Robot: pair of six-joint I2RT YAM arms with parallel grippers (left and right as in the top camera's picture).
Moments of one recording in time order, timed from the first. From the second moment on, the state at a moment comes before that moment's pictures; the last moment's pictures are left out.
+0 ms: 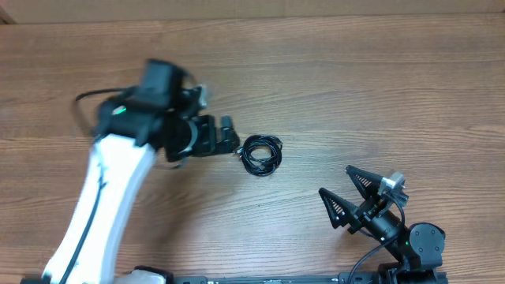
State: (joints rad) left arm -0.28 1.48 1.49 -1.28 0.36 -0.38; right arm 0.08 0.01 0.02 -0.01 -0.63 0.46
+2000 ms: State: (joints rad) left arm -0.34 2.08 1.54 -1.08 0.57 -0.42; right arm 0.08 0.01 0.02 -0.01 -0.61 0.46
